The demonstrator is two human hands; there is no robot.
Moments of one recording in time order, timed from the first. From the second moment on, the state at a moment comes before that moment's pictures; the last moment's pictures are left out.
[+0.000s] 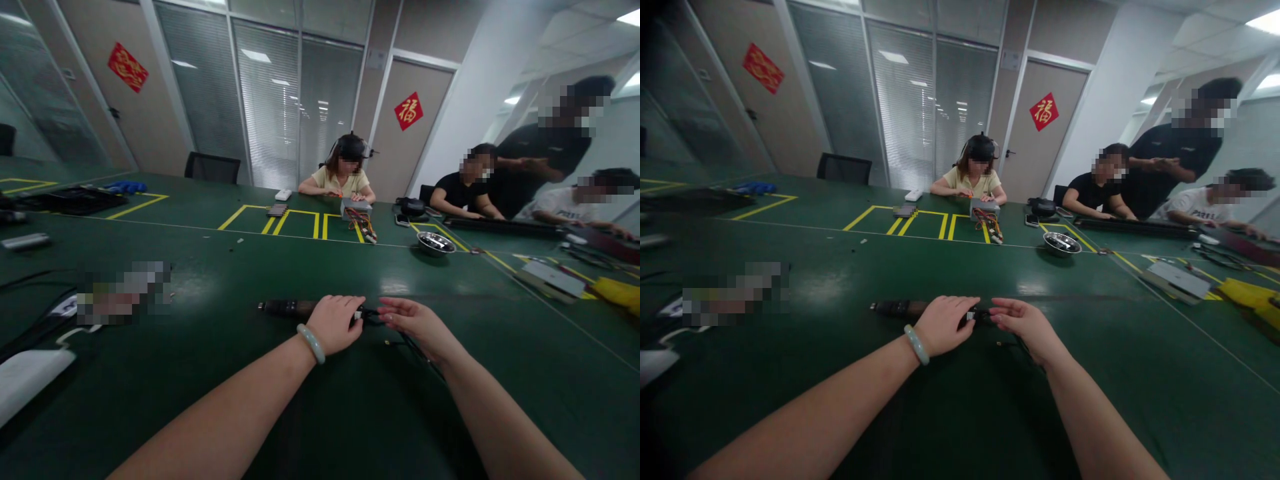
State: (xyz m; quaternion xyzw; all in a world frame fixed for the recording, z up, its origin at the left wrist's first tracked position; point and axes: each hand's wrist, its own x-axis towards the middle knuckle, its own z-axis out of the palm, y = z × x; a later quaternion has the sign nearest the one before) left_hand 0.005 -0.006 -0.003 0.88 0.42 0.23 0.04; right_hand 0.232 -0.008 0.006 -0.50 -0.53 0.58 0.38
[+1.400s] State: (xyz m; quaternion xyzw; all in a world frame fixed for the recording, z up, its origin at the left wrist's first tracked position) left_hand 0.015 -0.010 0.003 0.89 0.43 0.18 0.03; right_hand 0.261 -0.010 0.009 -0.75 -0.65 0.04 0.11
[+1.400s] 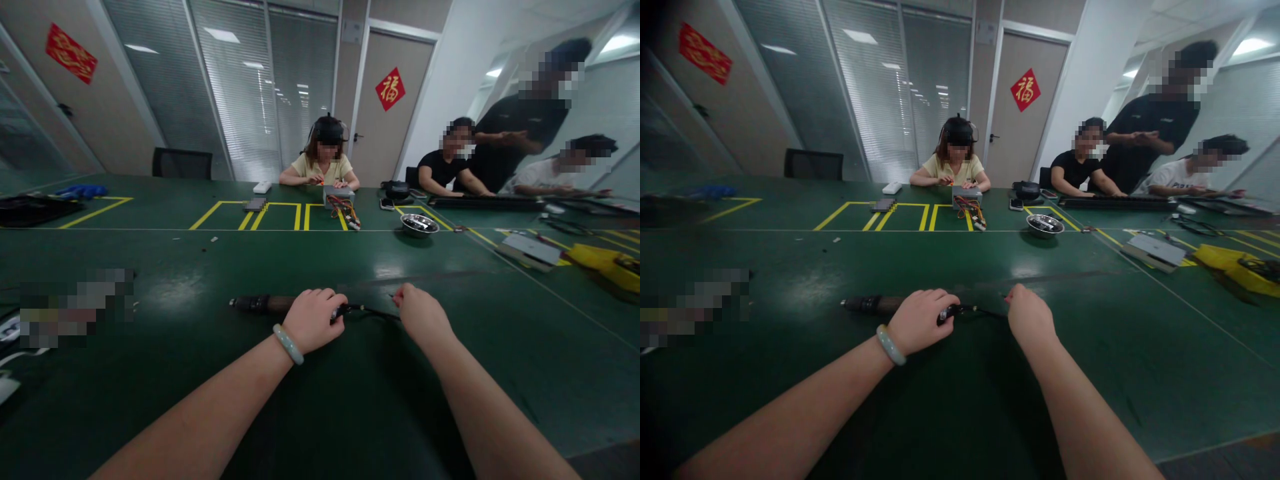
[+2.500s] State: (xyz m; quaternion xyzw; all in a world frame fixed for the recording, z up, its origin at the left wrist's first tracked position) left_hand 0.014 0.000 -0.006 0.88 0.44 0.19 0.04; right_hand 0.206 -0.018 0.000 -0.60 -0.78 0.11 0.16
